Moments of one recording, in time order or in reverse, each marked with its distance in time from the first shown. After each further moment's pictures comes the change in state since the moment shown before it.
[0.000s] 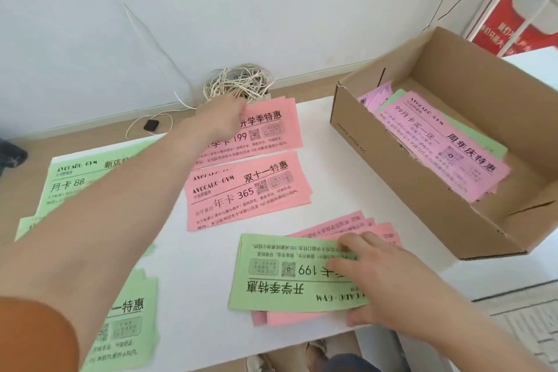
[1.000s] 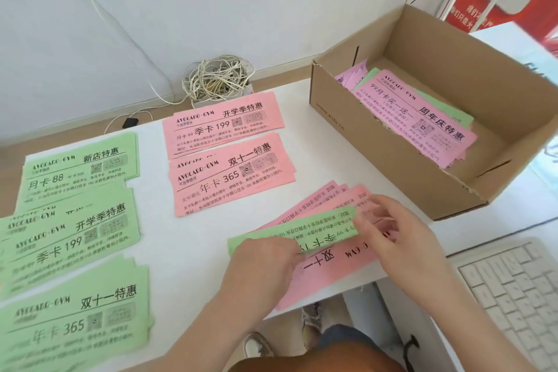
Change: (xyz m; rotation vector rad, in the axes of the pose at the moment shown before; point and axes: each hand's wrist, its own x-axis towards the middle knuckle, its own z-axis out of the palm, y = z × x) left_hand -0.221 0.116 0.092 -0.179 0.062 0.299; right_hand -0.029 -0.001 0.028 0.888 0.584 0.613
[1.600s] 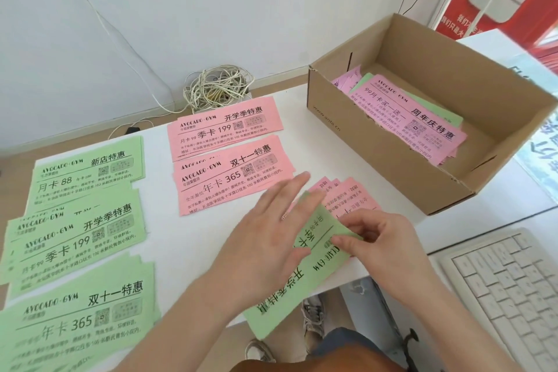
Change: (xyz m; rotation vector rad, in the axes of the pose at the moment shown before) left_hand -0.002 0.007 -0.041 -0.100 0.094 0.184; right_hand -0.020 -0.025 0.006 0.325 -0.130 -0.078
